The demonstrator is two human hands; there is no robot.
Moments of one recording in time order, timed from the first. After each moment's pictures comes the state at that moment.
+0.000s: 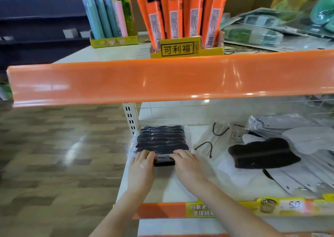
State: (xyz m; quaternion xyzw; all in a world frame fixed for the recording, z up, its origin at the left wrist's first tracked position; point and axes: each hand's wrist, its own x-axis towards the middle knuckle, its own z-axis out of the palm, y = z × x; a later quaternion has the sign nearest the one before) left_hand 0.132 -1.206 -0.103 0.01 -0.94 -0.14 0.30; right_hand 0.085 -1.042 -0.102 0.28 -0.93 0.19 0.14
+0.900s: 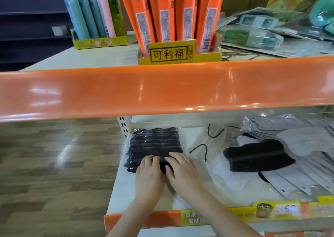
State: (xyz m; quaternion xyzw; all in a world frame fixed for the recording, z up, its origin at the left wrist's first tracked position) left_hand 0.128 -1.164 -0.101 0.04 -0.96 -0.16 0.22; right_hand 0.100 -1.038 -0.084 0.22 -0.94 0.23 0.12
